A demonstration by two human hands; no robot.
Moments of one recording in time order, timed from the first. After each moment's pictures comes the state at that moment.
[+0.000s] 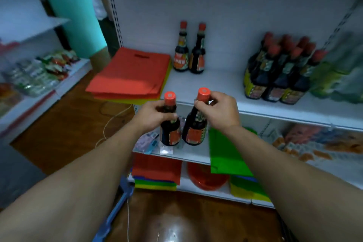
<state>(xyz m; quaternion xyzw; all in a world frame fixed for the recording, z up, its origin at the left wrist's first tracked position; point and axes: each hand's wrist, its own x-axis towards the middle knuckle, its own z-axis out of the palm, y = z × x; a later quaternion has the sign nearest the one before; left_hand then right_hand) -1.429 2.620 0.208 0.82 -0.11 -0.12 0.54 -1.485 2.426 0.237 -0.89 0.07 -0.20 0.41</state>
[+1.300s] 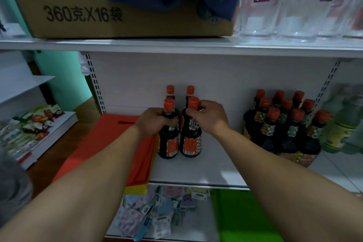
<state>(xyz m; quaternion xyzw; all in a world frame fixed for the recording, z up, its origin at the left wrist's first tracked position) -1.223 2.558 0.303 0.82 -0.17 -0.10 0.54 -1.288 2.381 0.316 -0.88 0.08 -0.19 0.43</state>
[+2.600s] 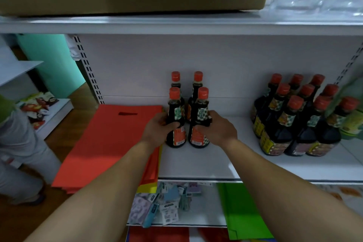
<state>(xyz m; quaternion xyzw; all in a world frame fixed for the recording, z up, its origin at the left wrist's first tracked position) -1.184 2.563 0.212 0.76 -0.11 -0.10 0.64 -1.267 2.380 0.246 -0.93 0.17 -0.03 0.33</state>
